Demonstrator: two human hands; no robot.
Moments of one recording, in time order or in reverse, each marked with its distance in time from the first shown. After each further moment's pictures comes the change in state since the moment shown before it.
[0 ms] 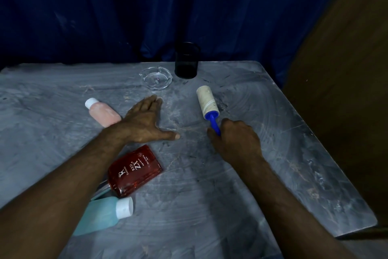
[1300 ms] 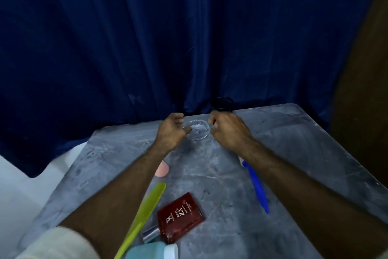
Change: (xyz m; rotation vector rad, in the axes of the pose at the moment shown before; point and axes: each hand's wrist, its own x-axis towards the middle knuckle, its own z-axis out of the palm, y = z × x) left_hand 0.027 -0.008 -0.083 -0.765 0.651 -0.153; right_hand 0.110 -0.088 -0.062 0.382 0.026 -0.315
